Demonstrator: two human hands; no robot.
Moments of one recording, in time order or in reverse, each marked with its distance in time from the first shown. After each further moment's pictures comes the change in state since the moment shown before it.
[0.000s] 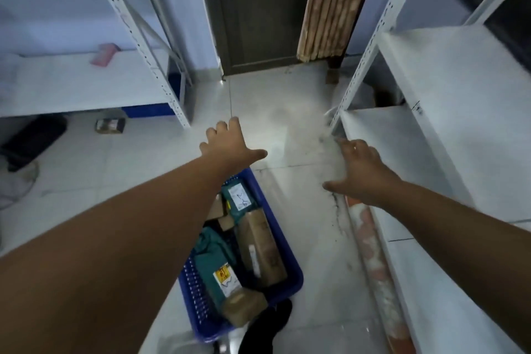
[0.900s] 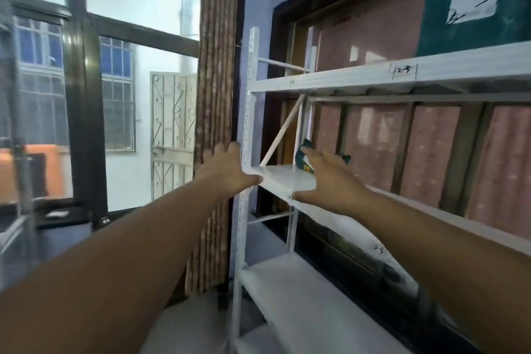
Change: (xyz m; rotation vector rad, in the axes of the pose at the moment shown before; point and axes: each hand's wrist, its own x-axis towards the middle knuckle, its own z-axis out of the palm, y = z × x) left_hand -0.254 0.322 -0.441 -0.132 0.554 0.741; right_hand -0.332 -0.023 -0.477 -0.109 0.897 0.008
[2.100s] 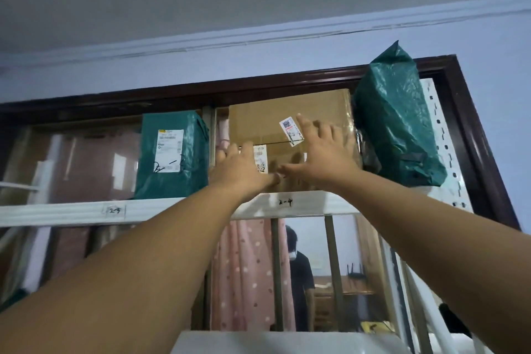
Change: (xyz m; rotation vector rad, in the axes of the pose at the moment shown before) left_hand -0.084 0.505 -0.145 -0.599 0.191 0.846; right_hand -0.222 0.124 -0.434 -0.739 0.794 0.587
